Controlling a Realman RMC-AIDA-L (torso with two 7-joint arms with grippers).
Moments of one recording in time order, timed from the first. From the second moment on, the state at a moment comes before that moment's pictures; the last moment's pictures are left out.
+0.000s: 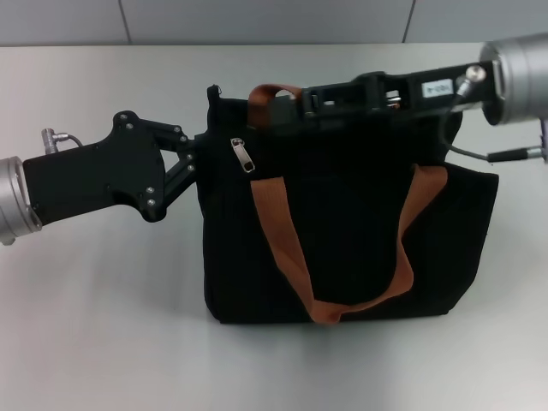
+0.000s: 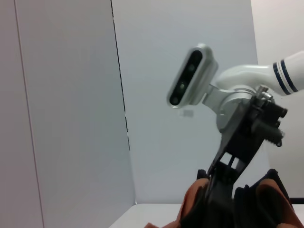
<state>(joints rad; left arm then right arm) -0.48 -2.06 0.72 0.59 1.74 1.71 -0.93 0.88 2.05 -0.64 -0.58 -2.02 -1.80 2.23</state>
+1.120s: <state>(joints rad) -0.49 -2.06 0.72 0.59 1.74 1.73 -0.96 0.92 2.06 -0.82 -0.73 -2.03 -1.78 2.34</state>
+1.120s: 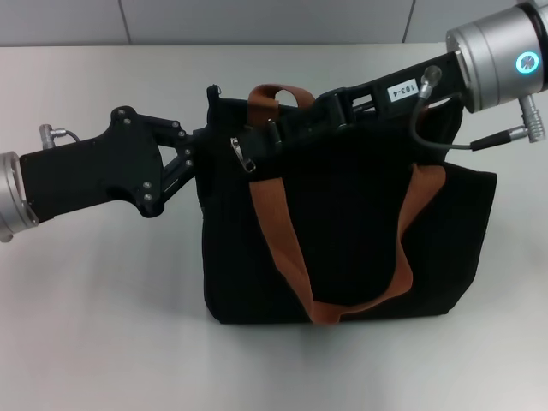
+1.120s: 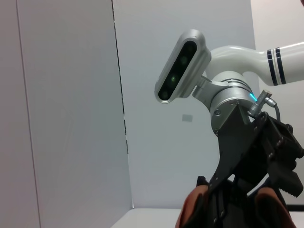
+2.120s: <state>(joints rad) -0.55 -2.06 0.71 0.59 1.73 1.76 -1.04 0.92 2.08 -0.93 -0.79 -2.03 -1.70 2.33</state>
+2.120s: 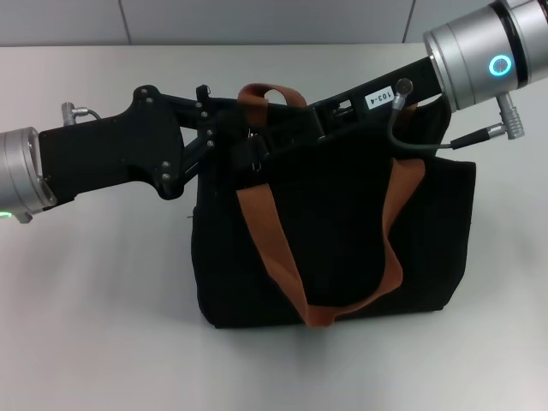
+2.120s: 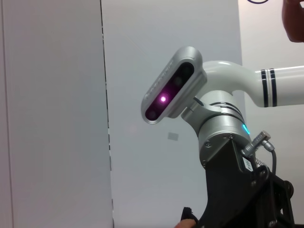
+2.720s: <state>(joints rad) -0.54 -2.06 0.70 0.59 1.73 1.76 -1.04 0.91 2.08 -0.93 -0.80 -2.03 -1.70 2.28</state>
